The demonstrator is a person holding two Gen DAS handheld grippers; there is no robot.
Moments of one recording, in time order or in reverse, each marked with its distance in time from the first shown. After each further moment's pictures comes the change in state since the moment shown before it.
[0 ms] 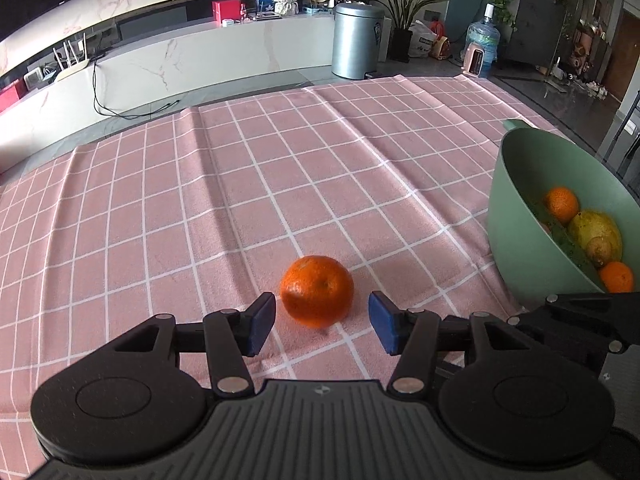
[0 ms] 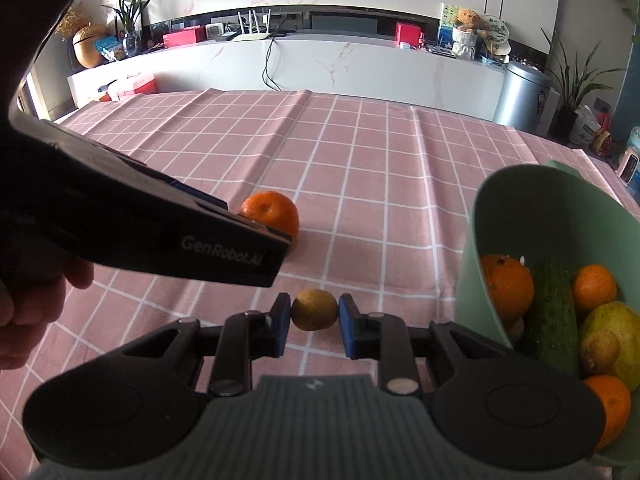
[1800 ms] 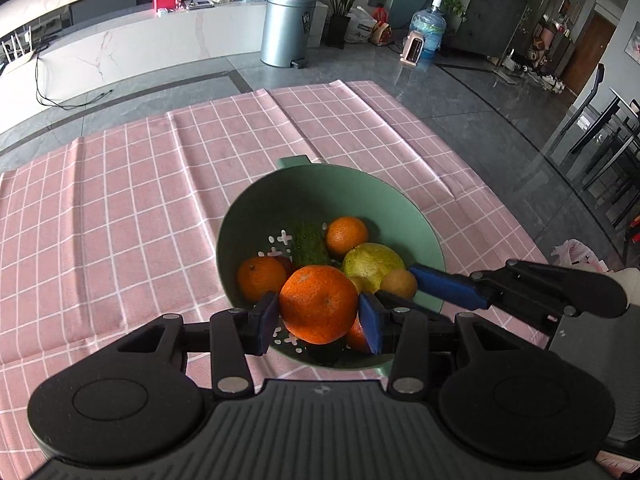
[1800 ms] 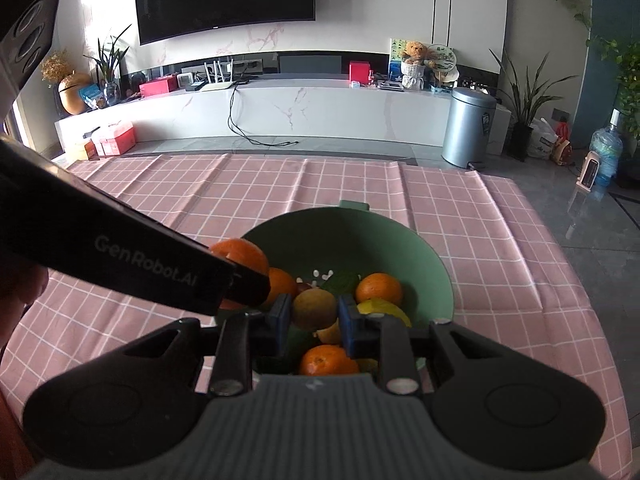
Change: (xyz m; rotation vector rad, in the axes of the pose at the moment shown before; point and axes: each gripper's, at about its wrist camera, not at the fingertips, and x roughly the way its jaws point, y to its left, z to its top) left arm -0.060 -0.152 0.054 -0.021 0.100 -0.164; right arm -0.132 -0.136 -0.011 0.048 -0.117 -0.045
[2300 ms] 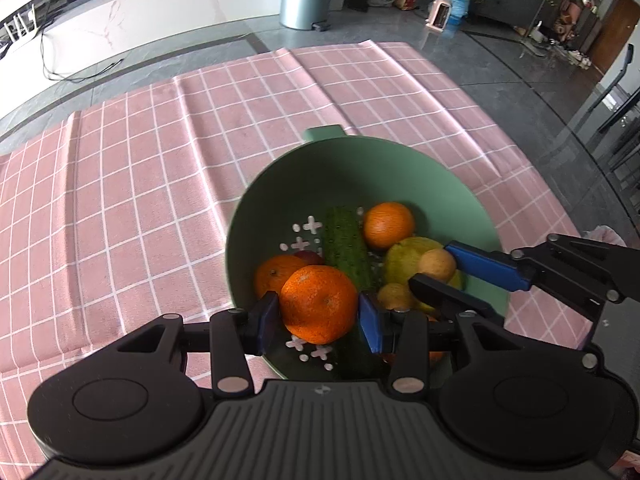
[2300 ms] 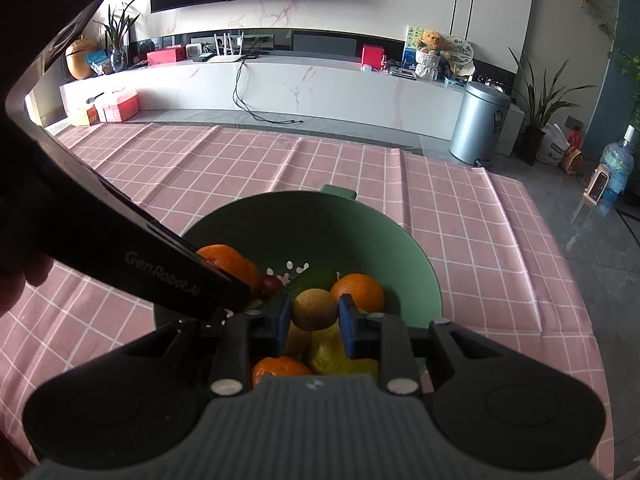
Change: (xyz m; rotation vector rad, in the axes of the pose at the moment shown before) left arm 0.050 0.016 0.016 -0.022 0.116 0.071; right arm 0.044 -0.017 0.006 -0.090 0.060 0.001
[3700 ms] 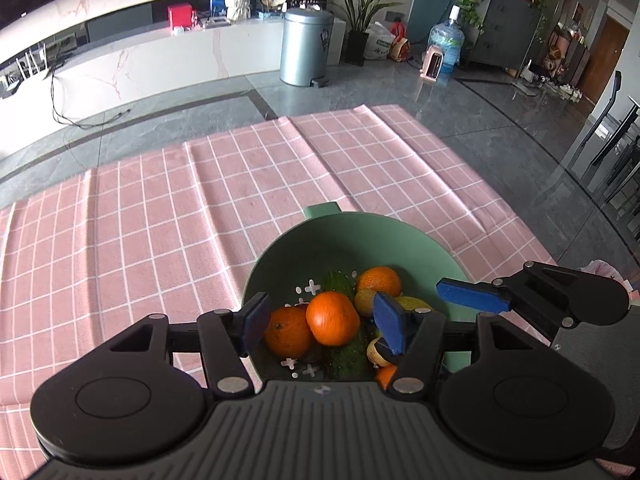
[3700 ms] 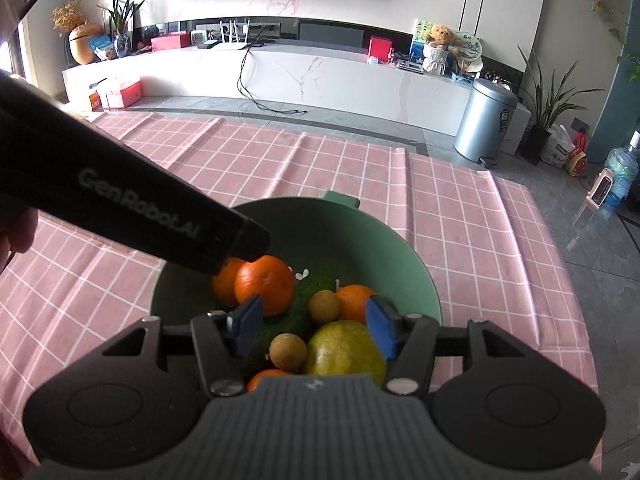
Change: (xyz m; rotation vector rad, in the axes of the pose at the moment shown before) left arm -0.049 -0.006 0.009 0.023 -0.183 0.004; right arm 0.003 0.003 0.021 -0.022 0.027 0.000
